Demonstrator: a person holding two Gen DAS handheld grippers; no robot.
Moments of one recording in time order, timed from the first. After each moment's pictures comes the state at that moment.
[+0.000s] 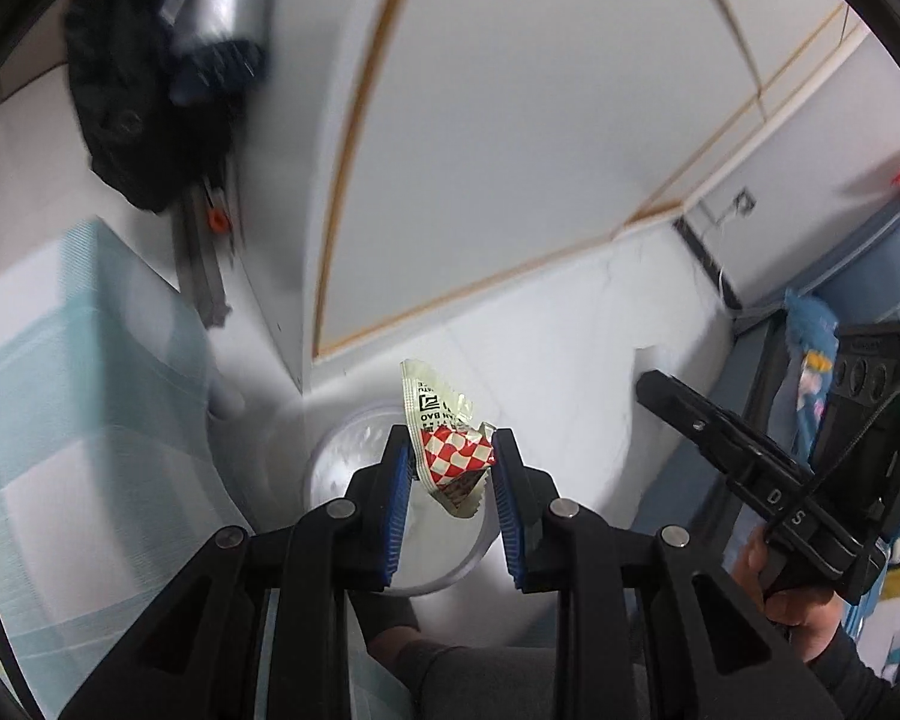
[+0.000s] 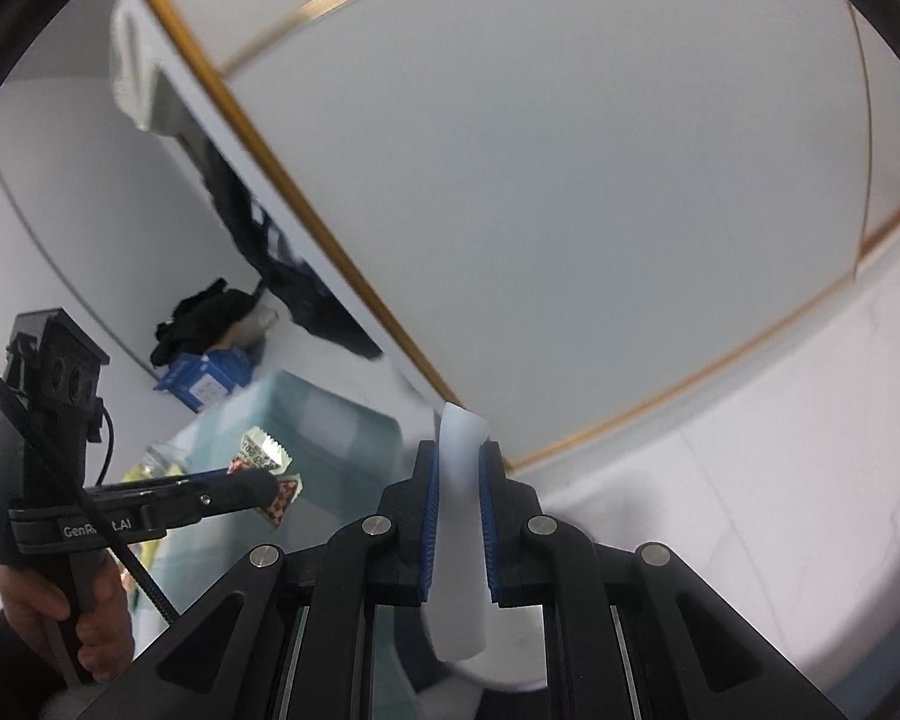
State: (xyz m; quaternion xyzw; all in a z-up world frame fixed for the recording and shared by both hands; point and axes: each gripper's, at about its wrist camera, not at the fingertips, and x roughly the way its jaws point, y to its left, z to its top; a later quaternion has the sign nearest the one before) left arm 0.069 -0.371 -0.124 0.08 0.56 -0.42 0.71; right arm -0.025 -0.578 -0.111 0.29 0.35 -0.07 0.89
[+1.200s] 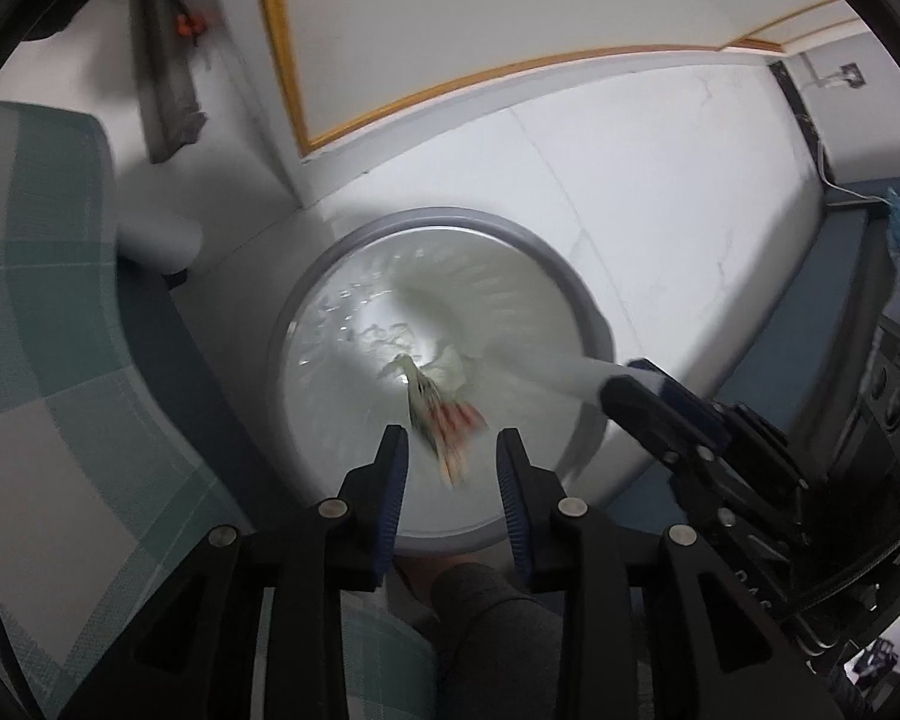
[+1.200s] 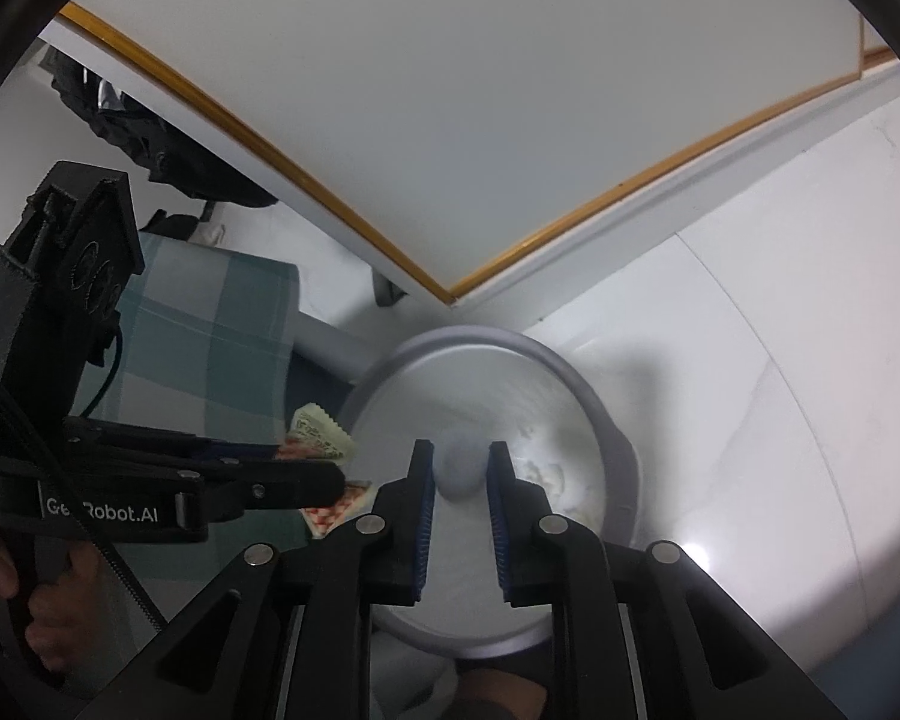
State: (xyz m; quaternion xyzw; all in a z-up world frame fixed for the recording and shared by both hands) left arm 0.069 -0.419 -0.243 0.19 0.71 -0.34 0.58; right arm 0.008 -0.570 -0.273 0.36 0.47 -0.07 0.80
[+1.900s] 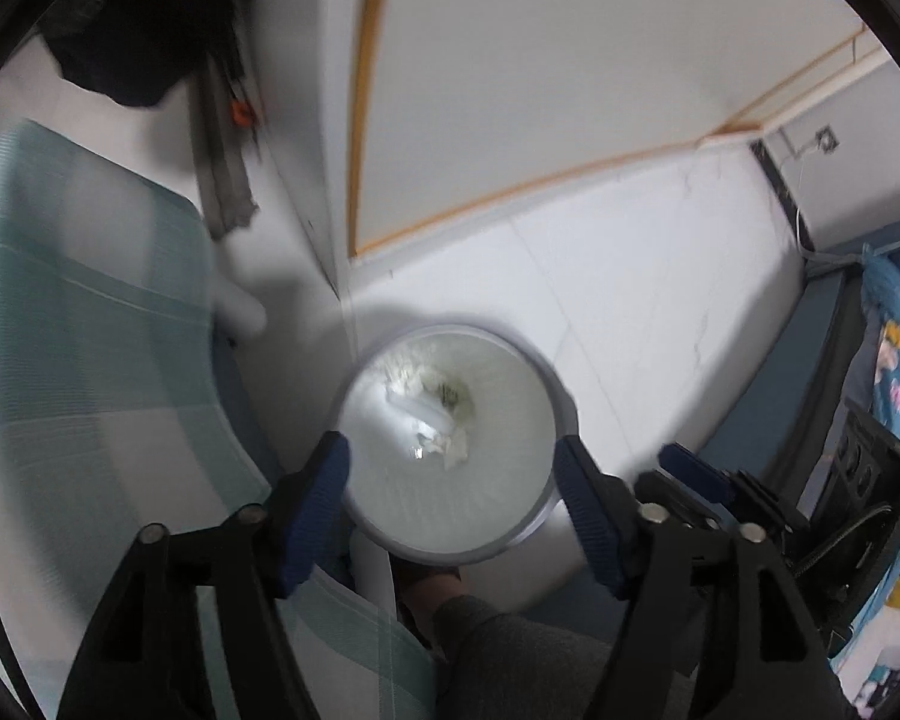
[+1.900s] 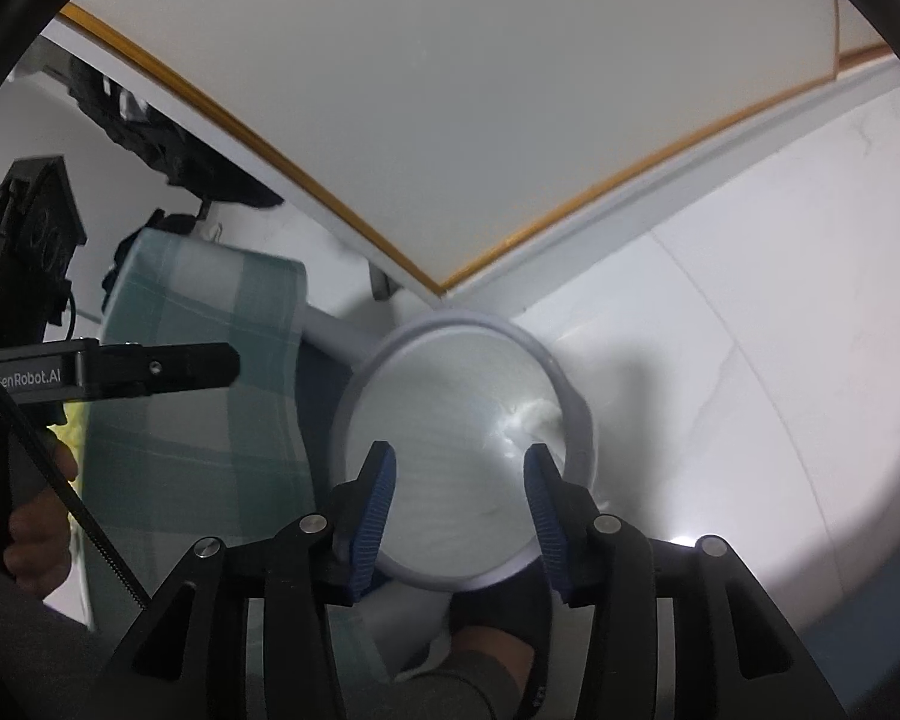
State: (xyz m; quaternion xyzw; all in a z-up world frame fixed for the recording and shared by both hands) left arm 0.082 -0.388 -0.155 0.13 0.64 -0.35 0.68; right arm -0.025 -0.576 -0.231 0.35 0.47 -0.07 0.81
